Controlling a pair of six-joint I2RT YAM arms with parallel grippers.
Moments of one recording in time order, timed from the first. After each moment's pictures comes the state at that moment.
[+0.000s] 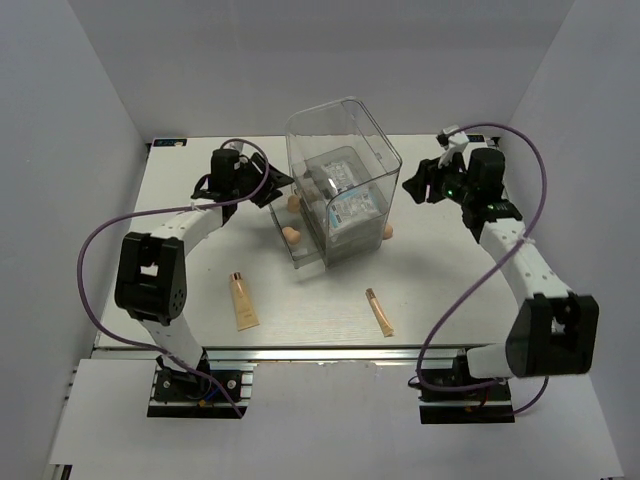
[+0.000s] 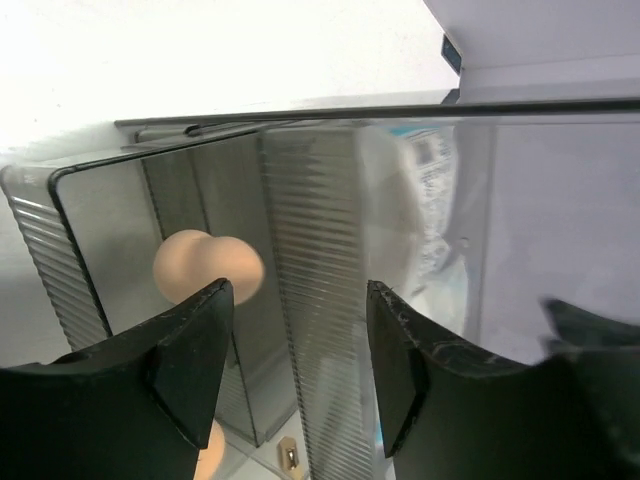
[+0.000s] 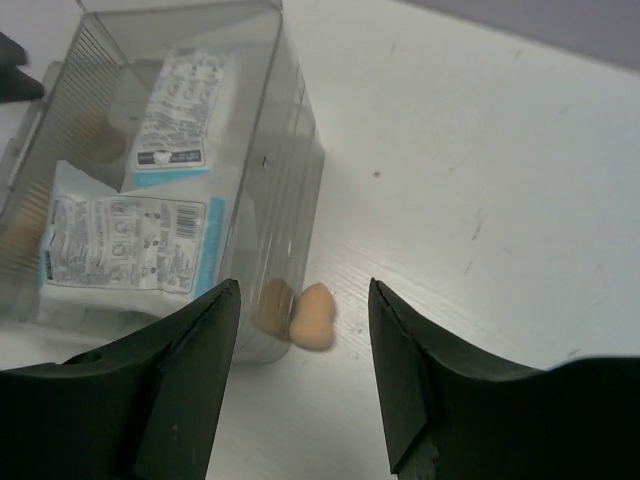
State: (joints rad) left arm -0.22 1.77 1.19 0.07 0.39 -0.96; right arm 0.11 1.30 1.04 -0.03 -0.49 -0.06
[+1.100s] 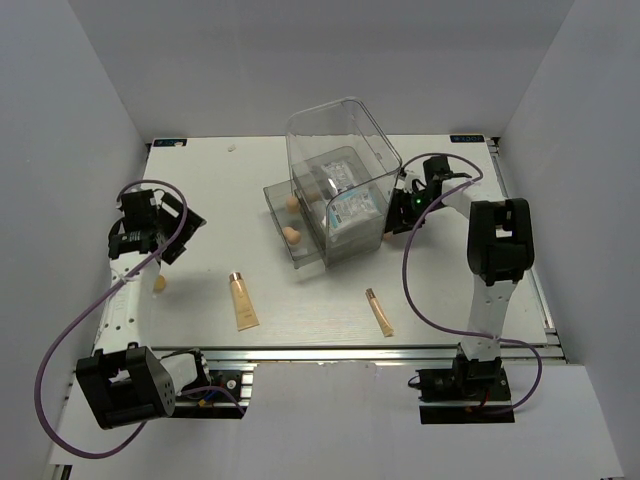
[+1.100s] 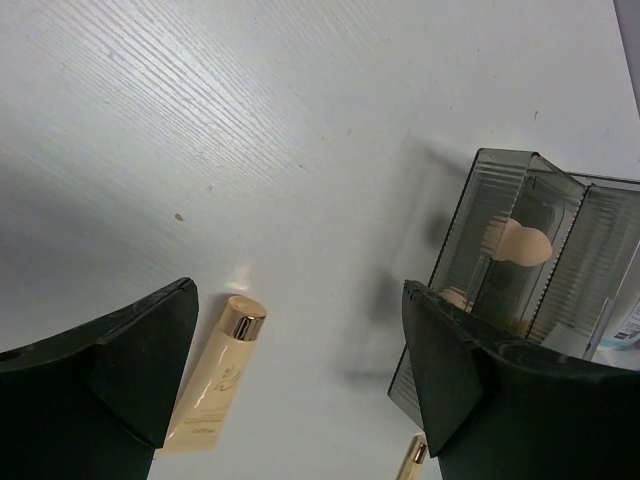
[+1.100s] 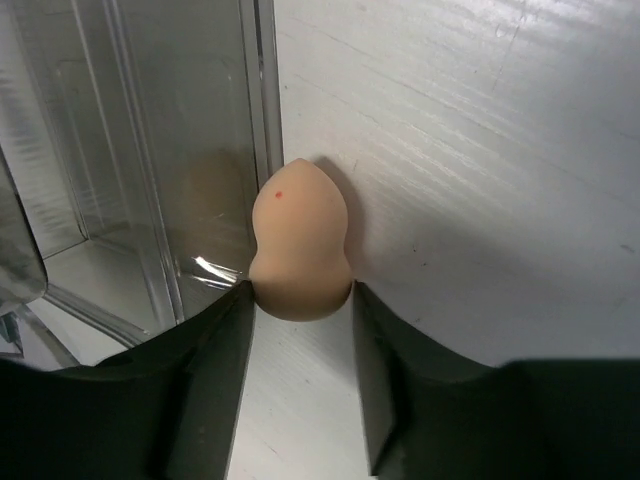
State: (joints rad) left arm 0.20 1.14 0.96 -0.61 0.11 -0.72; right arm 0.13 2.07 1.46 -0.60 -0.64 -0.05
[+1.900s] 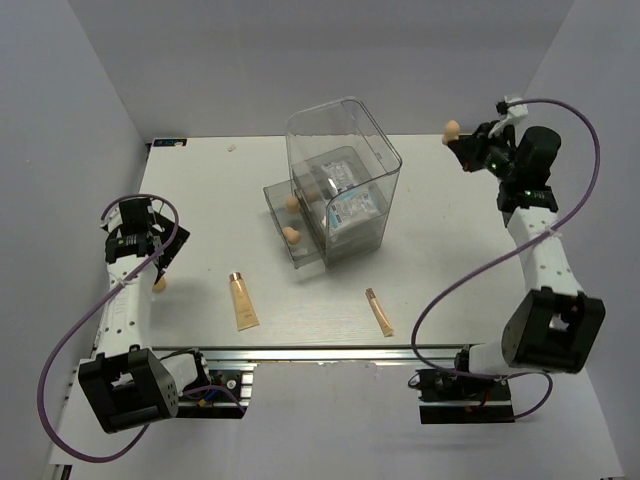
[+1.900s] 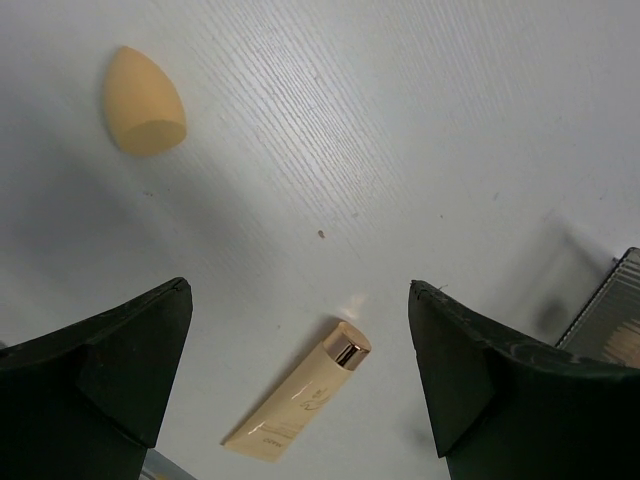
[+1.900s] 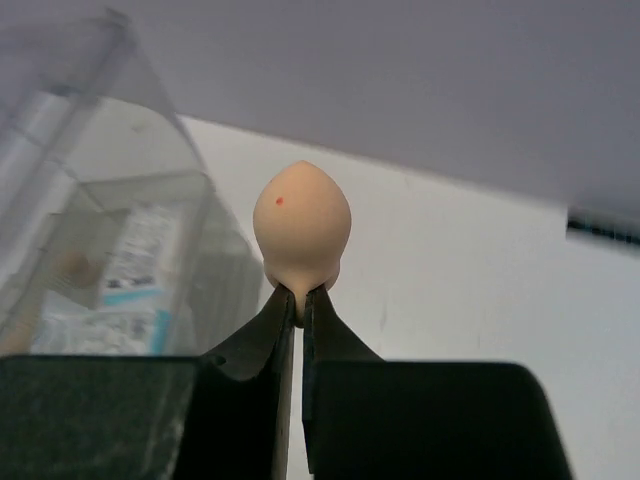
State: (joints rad) left arm 0.24 1.12 0.94 -0.76 -0.16 -0.75; right arm -0.14 1.43 1.22 0.03 -0.62 0.09
